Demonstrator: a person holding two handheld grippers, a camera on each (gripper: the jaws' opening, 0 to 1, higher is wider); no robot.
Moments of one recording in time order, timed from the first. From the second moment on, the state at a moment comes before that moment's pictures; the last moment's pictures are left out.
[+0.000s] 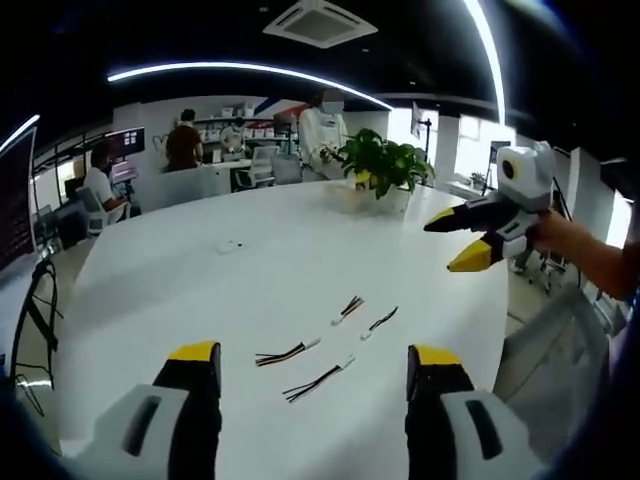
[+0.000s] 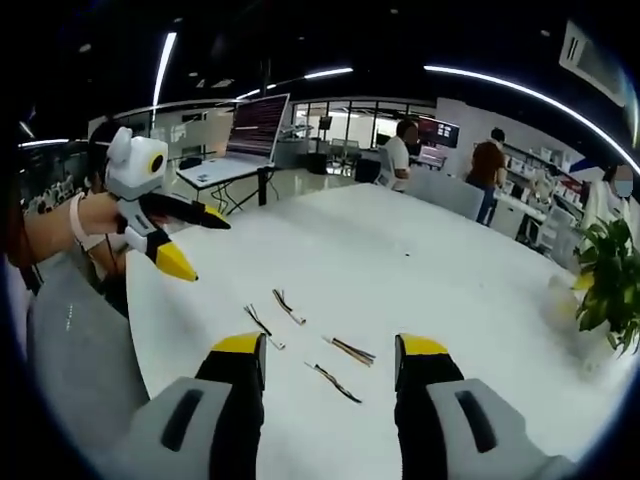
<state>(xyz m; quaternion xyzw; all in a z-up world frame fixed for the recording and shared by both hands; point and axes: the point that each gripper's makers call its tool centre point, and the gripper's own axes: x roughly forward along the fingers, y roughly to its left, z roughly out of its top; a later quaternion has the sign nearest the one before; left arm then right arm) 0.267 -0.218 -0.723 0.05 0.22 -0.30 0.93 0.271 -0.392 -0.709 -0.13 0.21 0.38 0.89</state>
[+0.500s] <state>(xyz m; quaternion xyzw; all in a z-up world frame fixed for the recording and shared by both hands) 0.276 -0.220 -0.726 0.06 0.22 -0.31 0.92 0.281 -0.387 -0.712 -0.13 0.21 0.39 0.89</state>
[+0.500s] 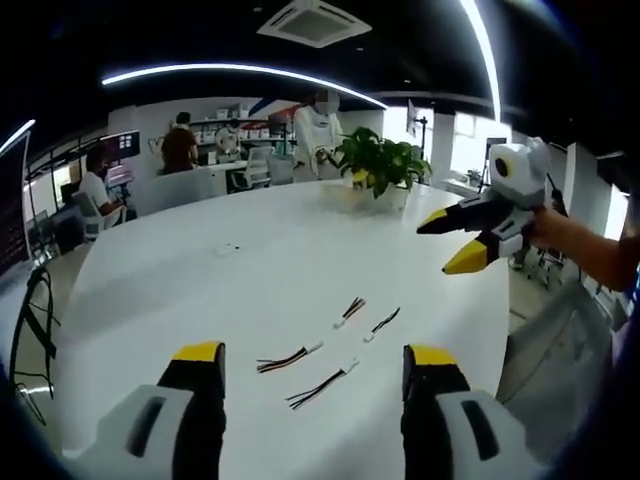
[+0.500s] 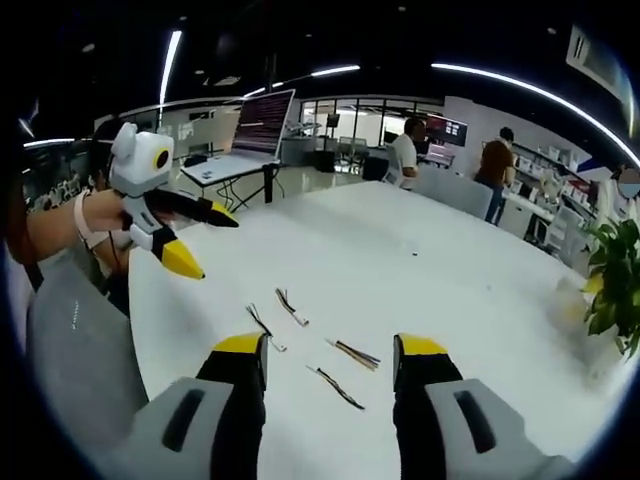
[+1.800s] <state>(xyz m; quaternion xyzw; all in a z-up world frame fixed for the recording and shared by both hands) 0.307 -0.230 -0.749 0.09 0.22 -0.35 0.91 0.321 -0.370 -0.742 -0.16 0.21 0.45 0.85</state>
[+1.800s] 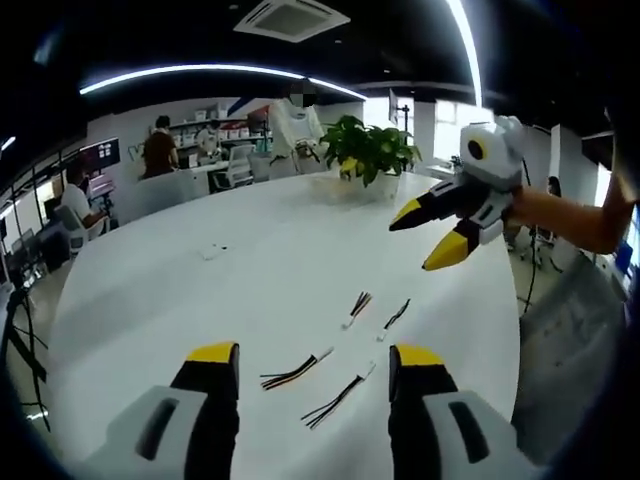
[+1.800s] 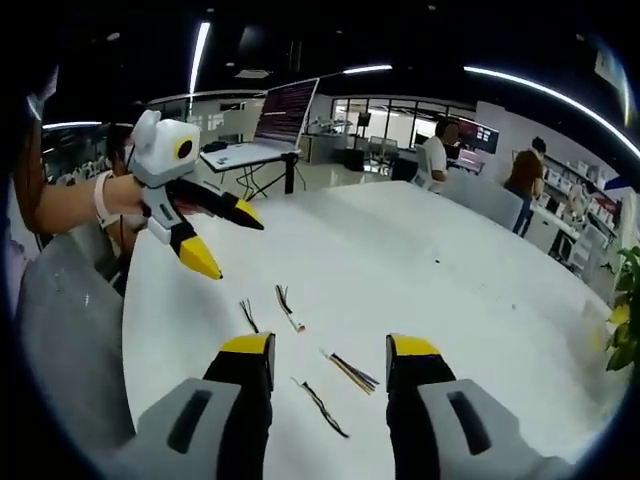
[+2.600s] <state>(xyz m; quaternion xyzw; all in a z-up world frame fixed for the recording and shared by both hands) 0.321 -0.229 -0.773 0.13 0.22 -0.39 0.88 0.331 -0.358 -0.782 -0.19 0.22 0.52 0.80</state>
